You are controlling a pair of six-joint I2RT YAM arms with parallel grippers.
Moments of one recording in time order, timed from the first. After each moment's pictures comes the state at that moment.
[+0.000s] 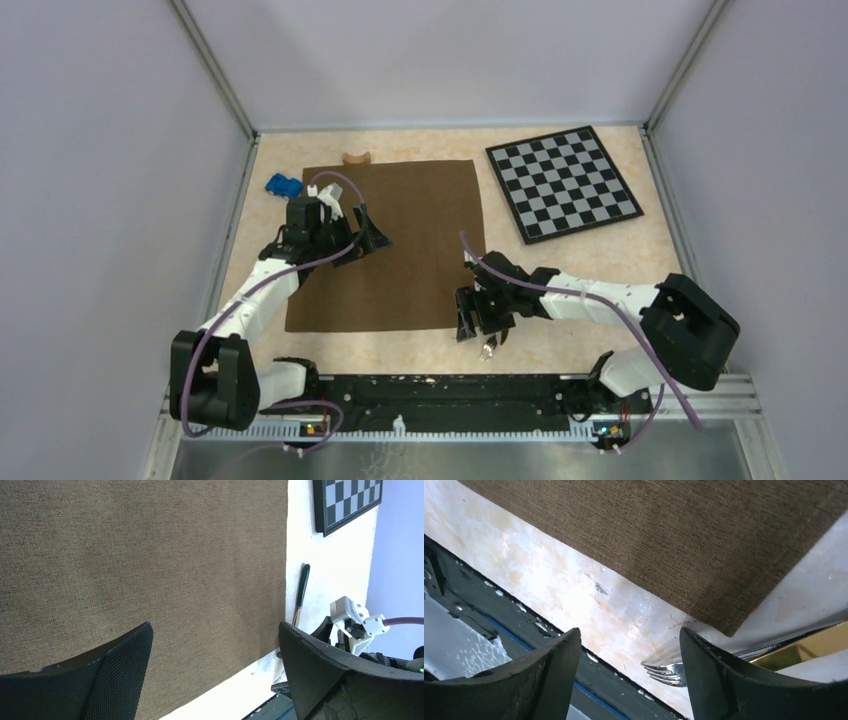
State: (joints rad) left arm -0.15 1.22 0.74 -0.24 0.48 -0.55; right arm 0.90 1.42 0.70 -0.35 -0.23 0.61
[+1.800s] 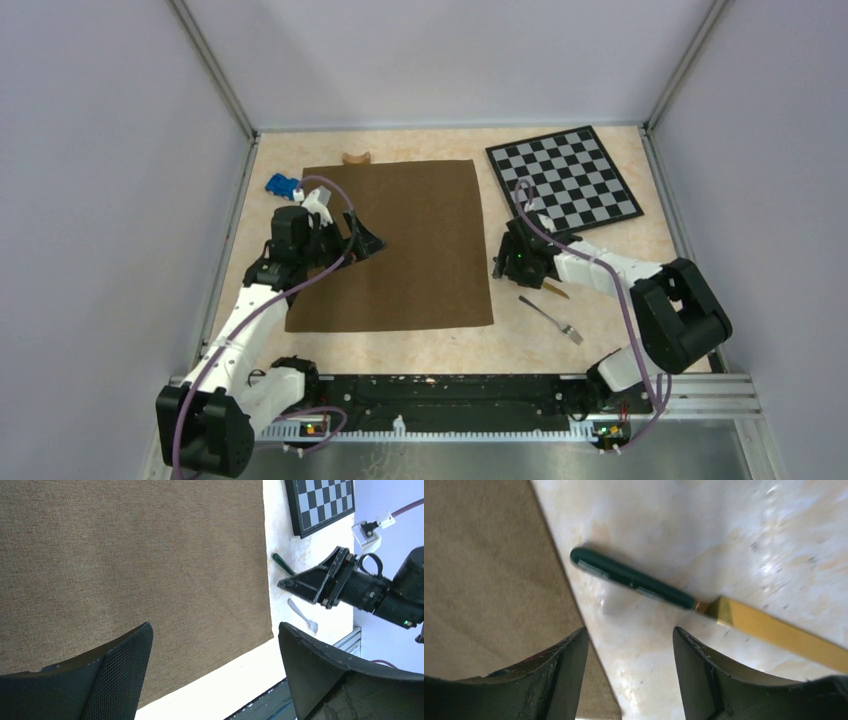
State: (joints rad) left arm -0.15 0.98 0.70 -0.32 0.45 -0.57; right arm 0.53 1.50 0.79 -0.35 0.10 0.78
